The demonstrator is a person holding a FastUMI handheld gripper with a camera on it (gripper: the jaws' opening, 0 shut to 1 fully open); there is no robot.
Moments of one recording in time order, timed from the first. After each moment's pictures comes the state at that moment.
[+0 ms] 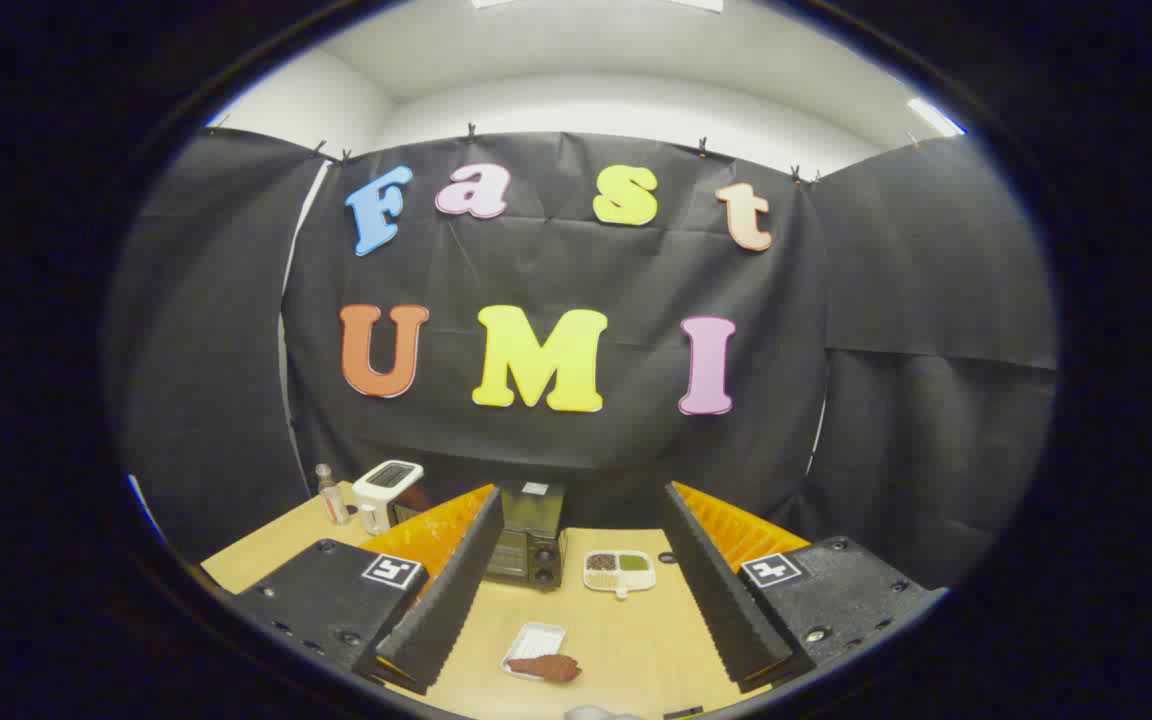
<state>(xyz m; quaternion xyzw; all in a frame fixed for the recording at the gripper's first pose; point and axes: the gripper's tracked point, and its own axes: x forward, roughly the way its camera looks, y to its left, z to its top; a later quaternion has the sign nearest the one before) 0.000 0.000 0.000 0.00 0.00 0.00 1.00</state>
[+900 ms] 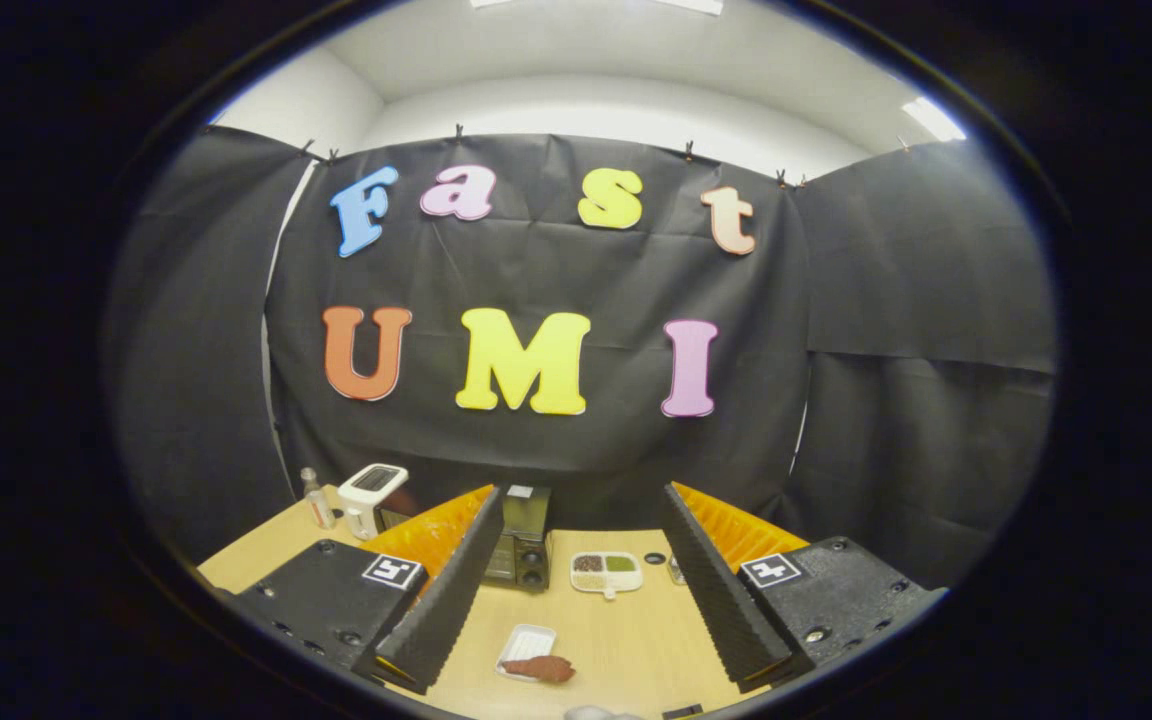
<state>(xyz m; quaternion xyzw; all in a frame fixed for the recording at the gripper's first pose) 0.000 -0.004 0.003 0.01 0.00 -0.03 1.00</state>
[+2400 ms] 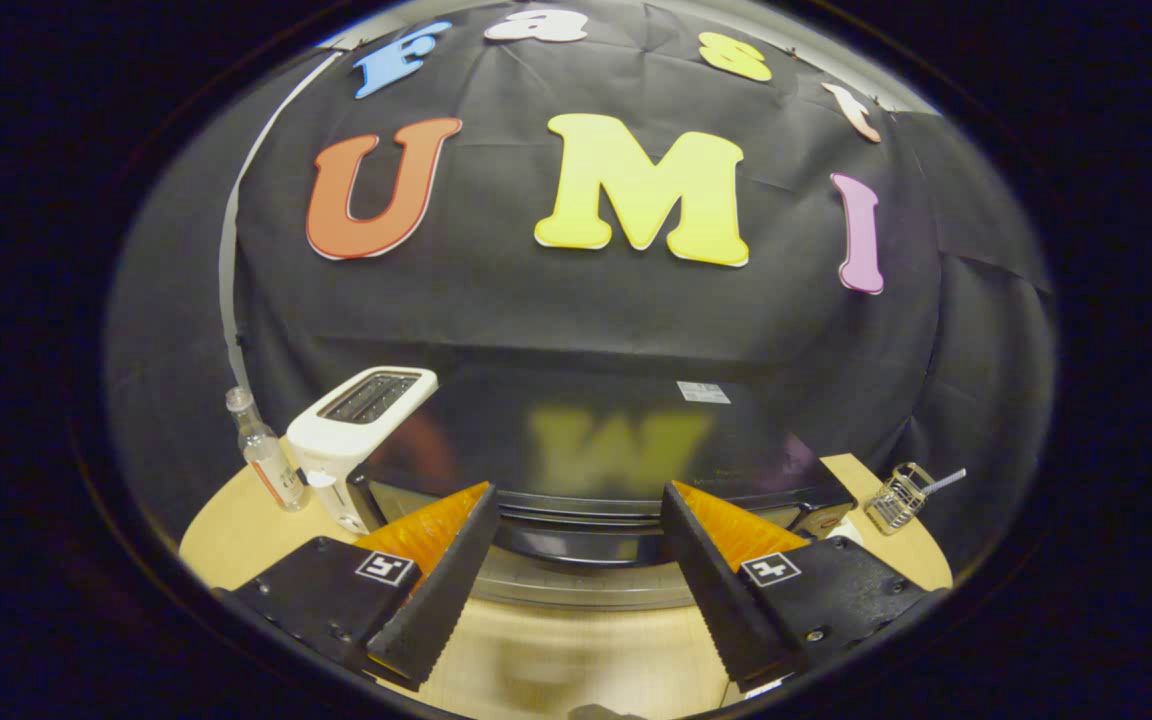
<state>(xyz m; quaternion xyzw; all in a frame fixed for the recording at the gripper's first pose) 0.338 0.231 -0.218 0.00 0.14 -0.01 0.99</state>
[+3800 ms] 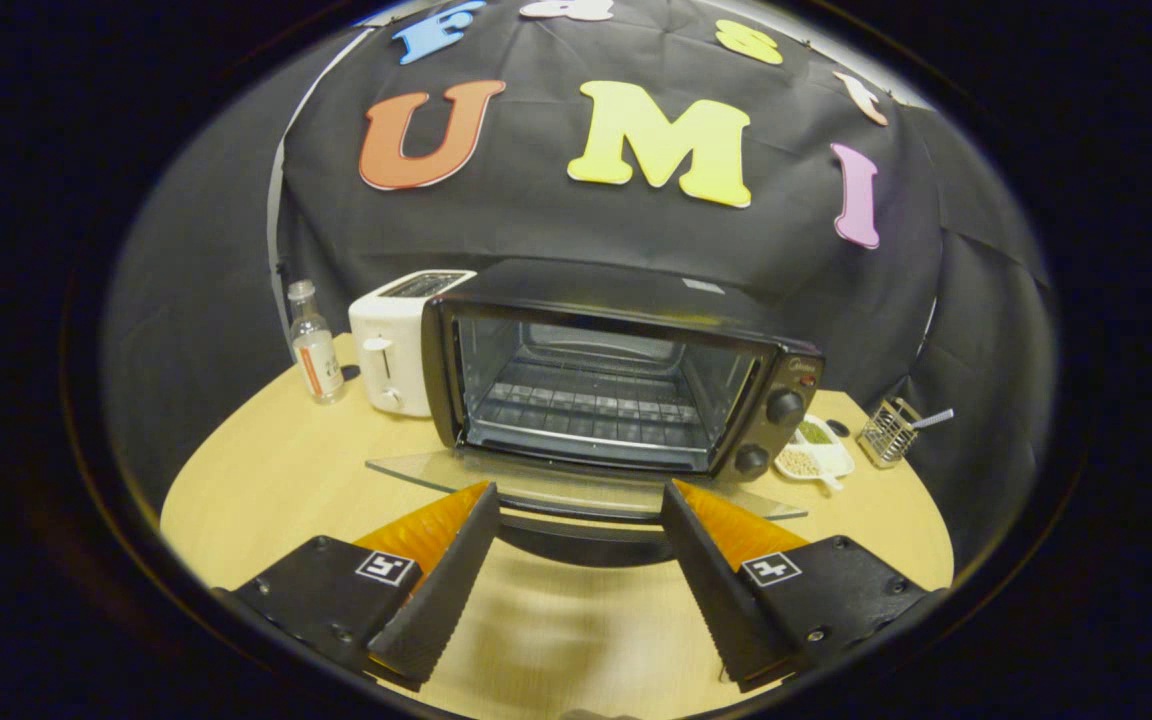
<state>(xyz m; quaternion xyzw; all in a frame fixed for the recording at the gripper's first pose) 0.212 0.241 -0.301 -0.02 0.22 0.01 0.98</state>
